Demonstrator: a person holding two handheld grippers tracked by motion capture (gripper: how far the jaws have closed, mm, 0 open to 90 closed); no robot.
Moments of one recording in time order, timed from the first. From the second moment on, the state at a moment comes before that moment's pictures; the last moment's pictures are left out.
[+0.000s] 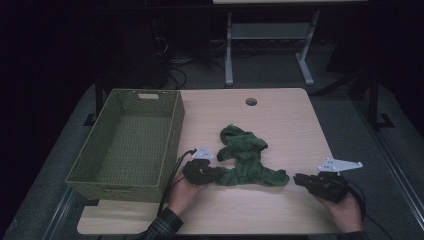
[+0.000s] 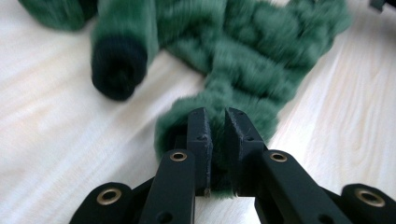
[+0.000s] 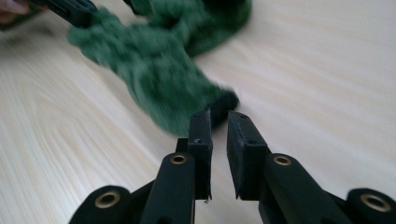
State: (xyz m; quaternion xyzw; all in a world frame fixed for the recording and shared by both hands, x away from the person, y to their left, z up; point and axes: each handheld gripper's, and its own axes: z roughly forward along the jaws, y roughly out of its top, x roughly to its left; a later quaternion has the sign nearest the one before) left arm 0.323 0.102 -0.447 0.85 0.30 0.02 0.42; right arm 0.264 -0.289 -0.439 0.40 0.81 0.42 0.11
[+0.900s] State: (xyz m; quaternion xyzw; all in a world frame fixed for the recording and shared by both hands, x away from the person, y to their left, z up) left arm 0.291 0.100 -0.465 0.88 0.28 -0.03 0.39; right arm 0.253 -0.251 -0.467 0.35 0.86 0.36 0.04
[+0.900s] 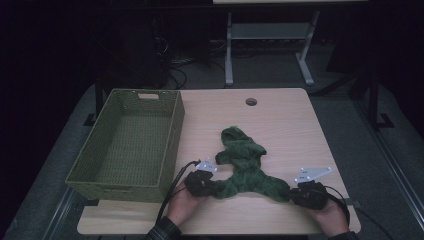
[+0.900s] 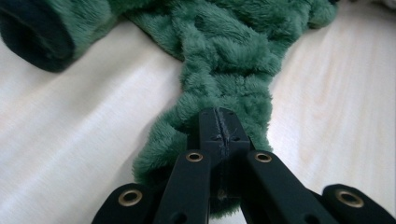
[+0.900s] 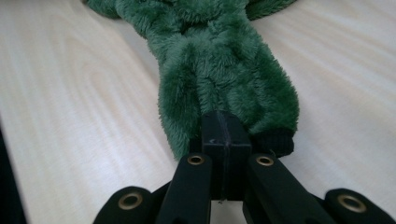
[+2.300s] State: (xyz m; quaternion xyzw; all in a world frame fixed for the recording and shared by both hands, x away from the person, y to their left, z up) left arm 0.384 0.102 -0.429 0.83 0.35 0.06 0.43; right arm 0.423 -0.151 -0.416 0.33 0.86 0.38 0.05
